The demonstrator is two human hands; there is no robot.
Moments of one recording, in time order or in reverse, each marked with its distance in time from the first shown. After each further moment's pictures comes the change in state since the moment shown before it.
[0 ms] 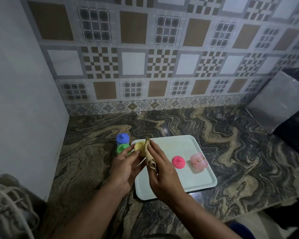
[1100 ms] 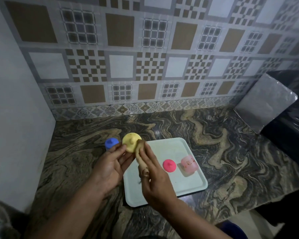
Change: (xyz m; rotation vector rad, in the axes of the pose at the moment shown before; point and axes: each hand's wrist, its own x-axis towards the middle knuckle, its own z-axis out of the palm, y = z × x) left_hand 0.015 0.028 0.011 -0.172 -0.113 -0.087; right_hand -0.004 0.008 -0.009 0.012 -0.023 -0.038
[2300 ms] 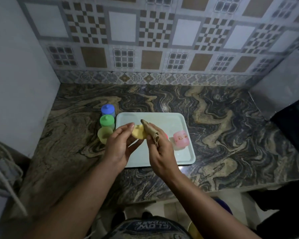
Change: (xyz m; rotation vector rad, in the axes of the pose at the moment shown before) left_hand -0.020 -0.099 0.041 0.171 0.275 0.167; right_hand -0.016 0.011 -0.078 0.235 0.009 0.091
